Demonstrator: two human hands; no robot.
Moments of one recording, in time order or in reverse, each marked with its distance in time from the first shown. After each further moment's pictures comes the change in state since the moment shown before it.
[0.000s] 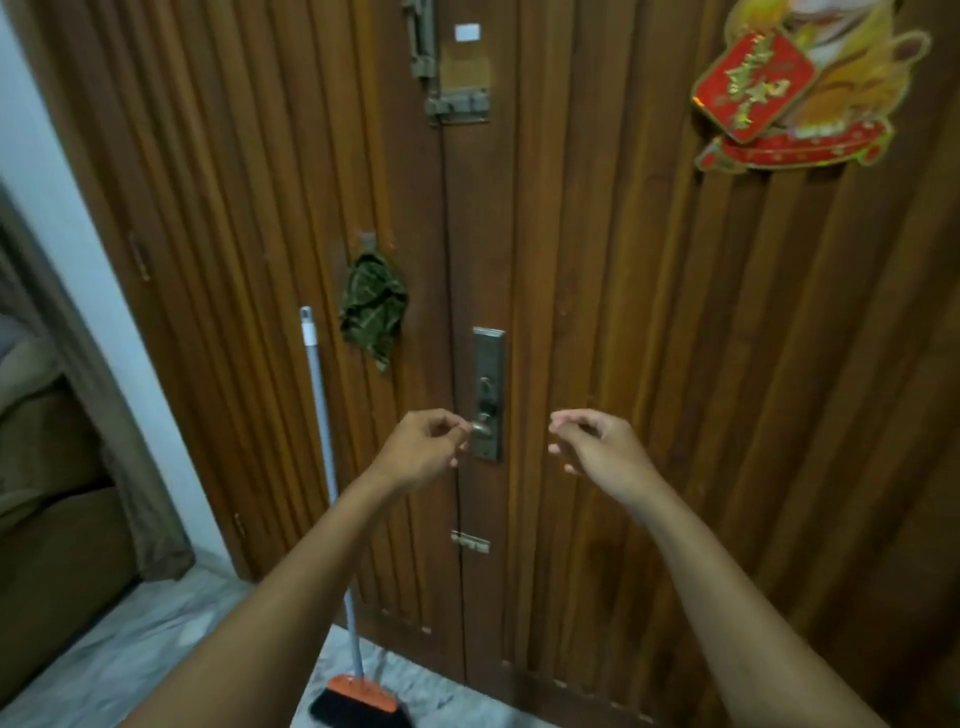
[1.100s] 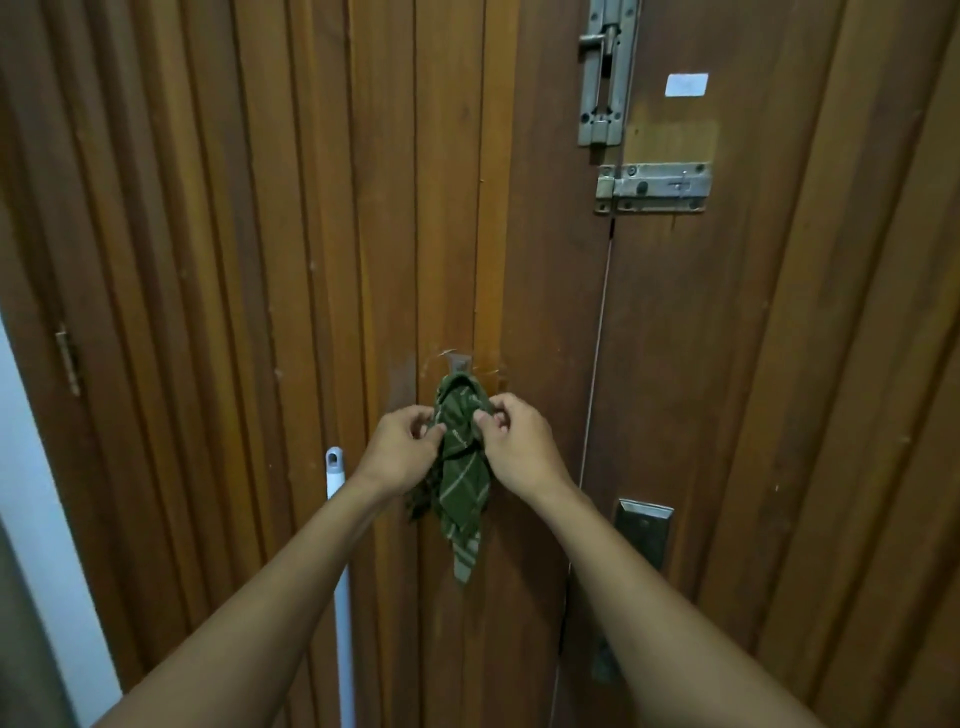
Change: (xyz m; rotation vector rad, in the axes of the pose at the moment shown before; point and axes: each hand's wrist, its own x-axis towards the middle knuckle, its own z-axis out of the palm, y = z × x) left_hand 0.329 -0.073 -0.200 -0.011 0.151 0.169; right_hand 0.314 -0.123 0.263 -0.342 0.132 -0.285
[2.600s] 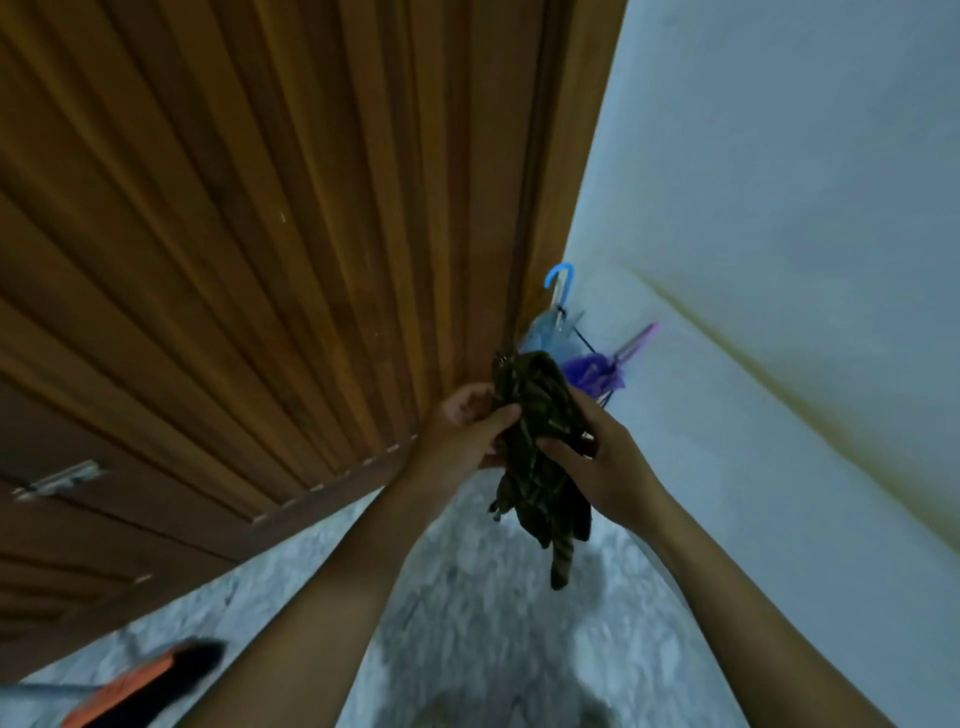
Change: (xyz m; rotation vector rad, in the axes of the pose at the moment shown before) left_hand -0.537 0.100 0.526 -0.503 -1.153 -0.545; right_hand -0.631 0.371 -0.358 0.069 0.346 0.722
